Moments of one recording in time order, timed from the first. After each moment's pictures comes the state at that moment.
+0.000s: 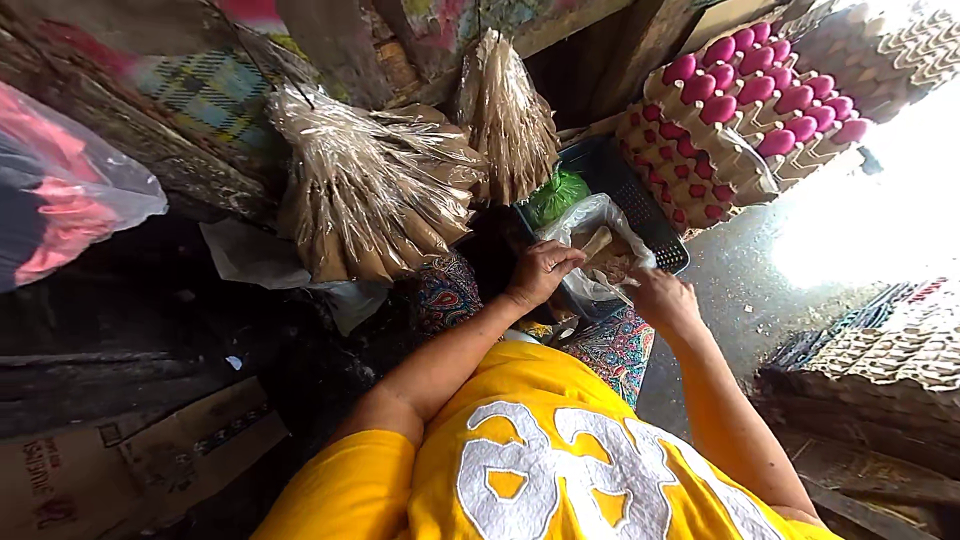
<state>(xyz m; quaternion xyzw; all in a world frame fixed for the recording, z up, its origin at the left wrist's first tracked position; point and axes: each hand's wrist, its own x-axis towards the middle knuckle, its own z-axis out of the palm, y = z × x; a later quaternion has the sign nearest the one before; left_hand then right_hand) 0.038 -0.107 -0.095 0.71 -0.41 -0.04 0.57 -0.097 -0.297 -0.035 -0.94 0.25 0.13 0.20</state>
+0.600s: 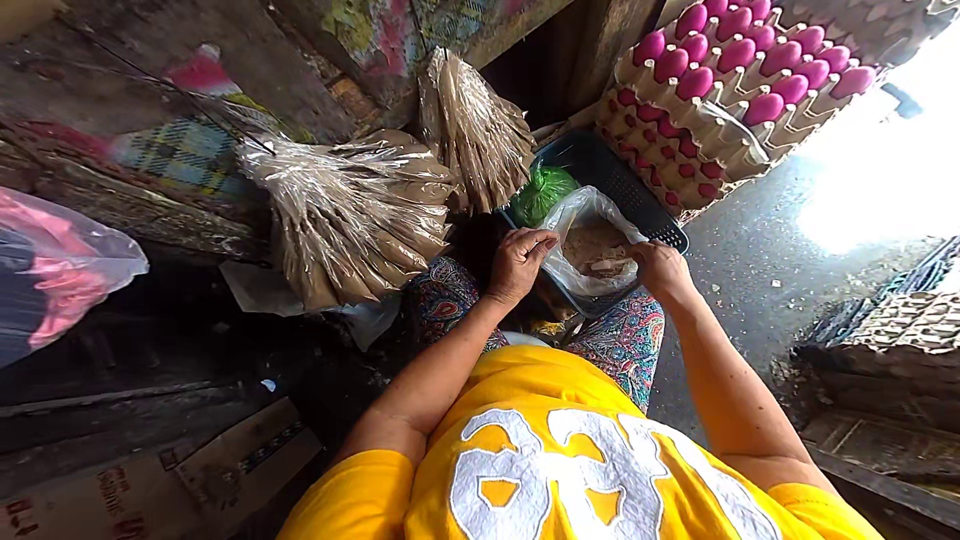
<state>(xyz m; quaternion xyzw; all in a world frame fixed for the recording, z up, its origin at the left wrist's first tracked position) 0.051 -0.109 -0.084 0.74 -0.36 0.02 0.57 -0.079 -0.343 -0.084 -0.93 0.27 0.07 0.25</state>
